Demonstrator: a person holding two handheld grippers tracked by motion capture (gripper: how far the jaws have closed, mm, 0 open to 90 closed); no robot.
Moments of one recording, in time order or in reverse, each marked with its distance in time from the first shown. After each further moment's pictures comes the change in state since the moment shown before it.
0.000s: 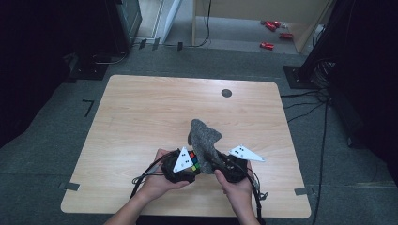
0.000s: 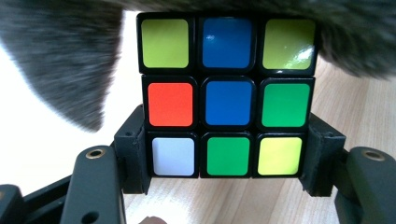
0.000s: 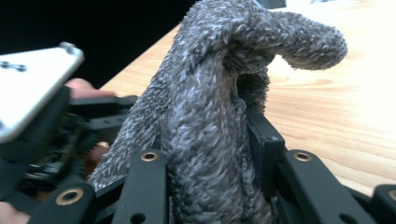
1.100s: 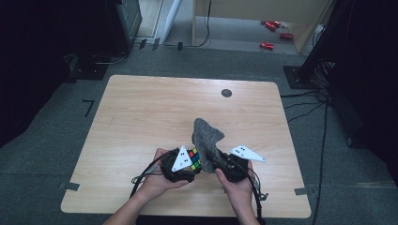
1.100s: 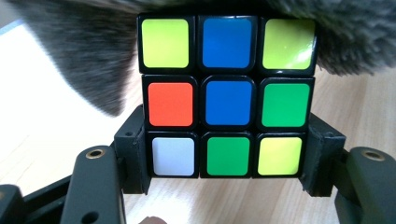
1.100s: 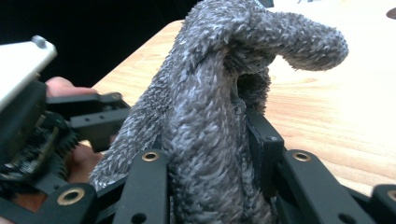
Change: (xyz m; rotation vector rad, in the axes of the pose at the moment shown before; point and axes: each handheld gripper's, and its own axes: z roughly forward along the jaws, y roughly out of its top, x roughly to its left) left arm 0.003 0.001 -0.004 -0.004 0.002 -0.004; right arm -0.001 0.001 0.000 0.000 -0.042 0.010
